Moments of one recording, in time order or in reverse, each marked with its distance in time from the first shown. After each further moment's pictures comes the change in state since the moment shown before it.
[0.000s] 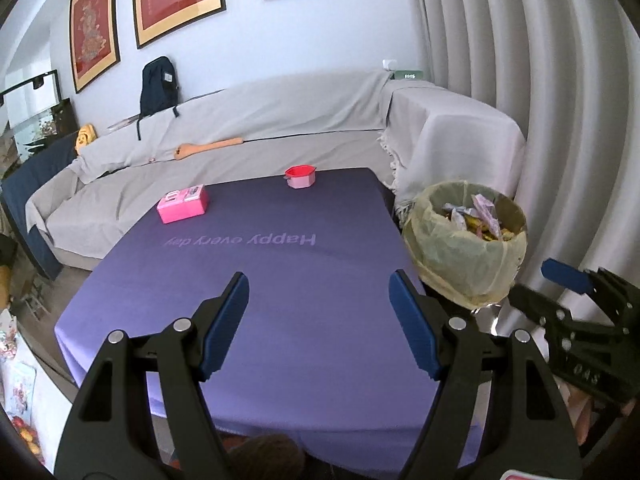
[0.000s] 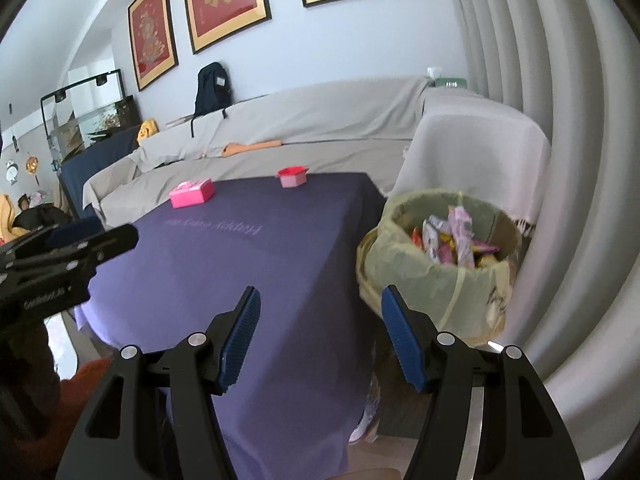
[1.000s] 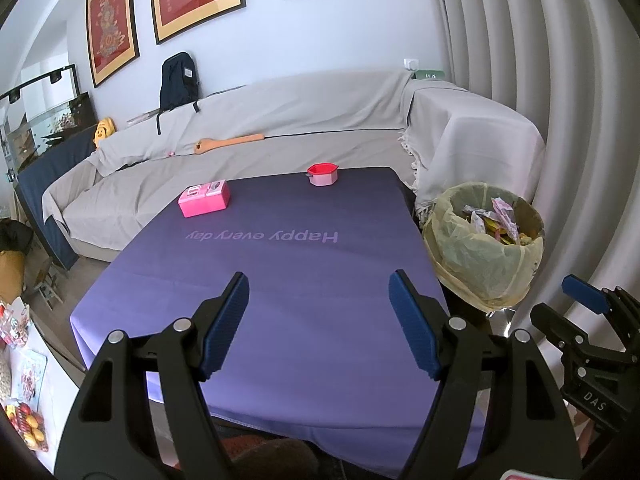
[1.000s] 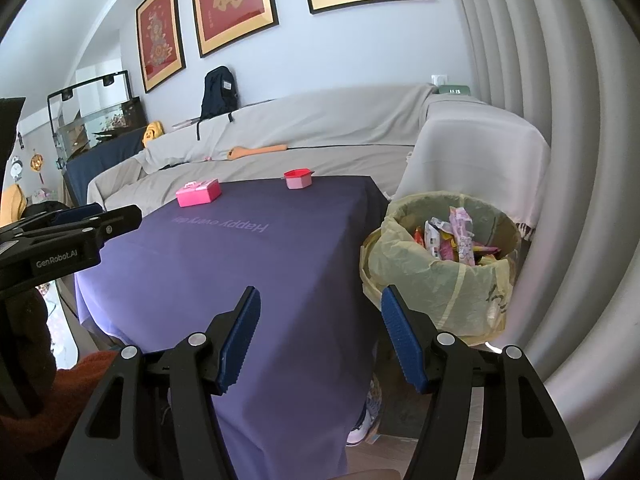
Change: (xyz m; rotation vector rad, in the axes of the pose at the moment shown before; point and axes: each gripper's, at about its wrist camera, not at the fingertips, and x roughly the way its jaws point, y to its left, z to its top) left arm -0.005 0.004 0.000 -0.030 0.011 0.066; right arm -0.009 0.002 -0.010 -0.010 -0.037 0.005
